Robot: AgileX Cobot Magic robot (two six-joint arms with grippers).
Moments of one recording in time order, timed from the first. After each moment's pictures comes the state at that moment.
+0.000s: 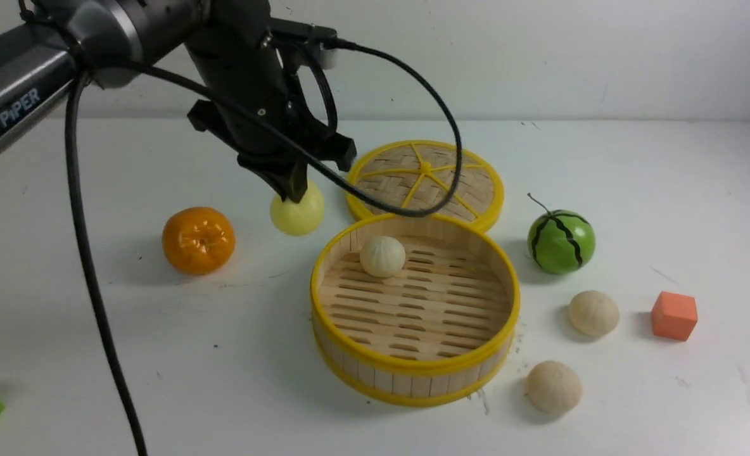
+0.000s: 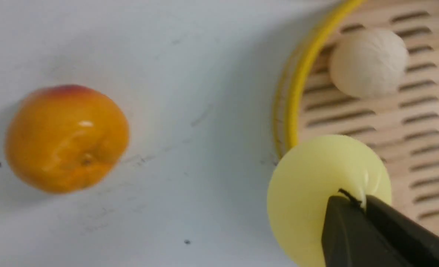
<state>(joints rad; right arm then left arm) 0.07 -0.01 0.02 0.10 0.39 0.00 -0.48 1.94 -1.92 0.00 1.24 -0.02</state>
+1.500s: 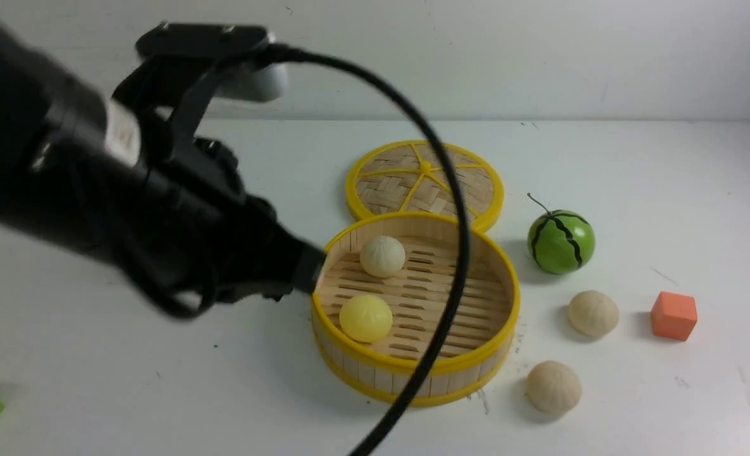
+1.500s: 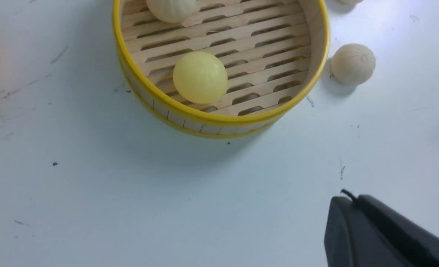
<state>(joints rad) 0.07 -0.01 0.02 0.10 0.39 0.00 -0.63 1.16 -1.10 -0.13 0.83 -0.09</state>
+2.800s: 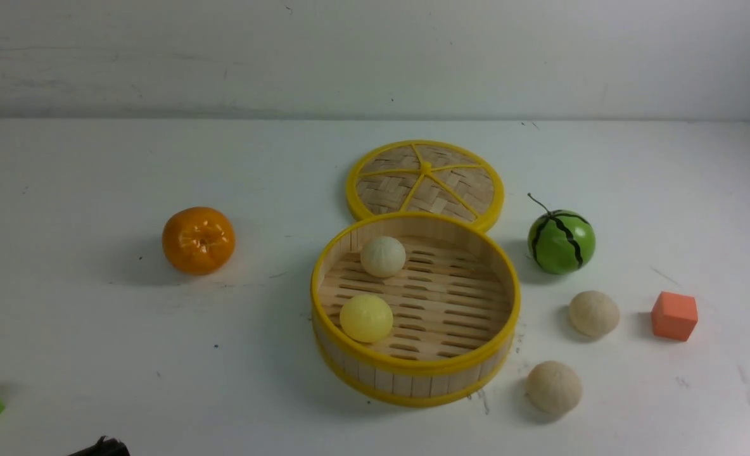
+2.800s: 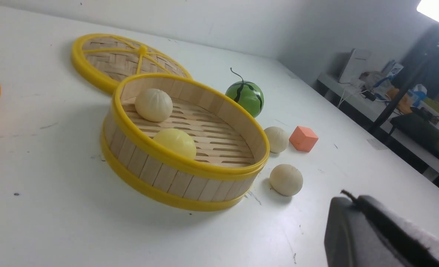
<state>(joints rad) 0.07 0.01 -0.08 0.62 0.21 0.10 -0.63 0.21 -0.16 -0.45 0.12 0.03</state>
